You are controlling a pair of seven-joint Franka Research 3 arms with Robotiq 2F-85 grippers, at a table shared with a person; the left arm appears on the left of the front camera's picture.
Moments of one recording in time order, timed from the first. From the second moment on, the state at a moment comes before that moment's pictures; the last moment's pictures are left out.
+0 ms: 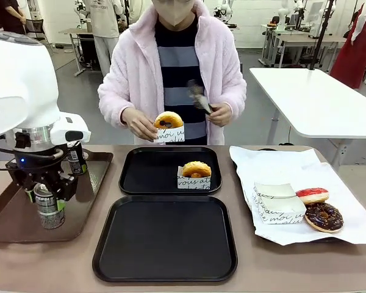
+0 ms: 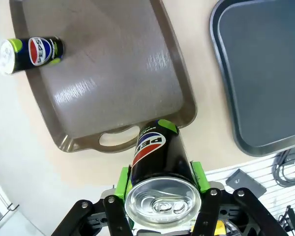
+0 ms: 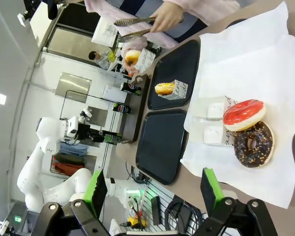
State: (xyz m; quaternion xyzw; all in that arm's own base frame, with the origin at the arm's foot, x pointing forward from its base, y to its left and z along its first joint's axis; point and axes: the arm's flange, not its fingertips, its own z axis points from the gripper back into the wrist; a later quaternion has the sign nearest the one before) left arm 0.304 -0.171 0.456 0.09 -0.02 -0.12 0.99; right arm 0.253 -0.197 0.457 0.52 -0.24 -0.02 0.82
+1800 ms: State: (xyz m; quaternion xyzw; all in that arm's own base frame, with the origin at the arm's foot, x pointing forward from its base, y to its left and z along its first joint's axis) left arm 0.385 -0.205 0.538 -0.01 -0.06 -0.11 0.99; right arm 0.252 -0.198 0.457 0.52 -0.24 -0.02 0.82
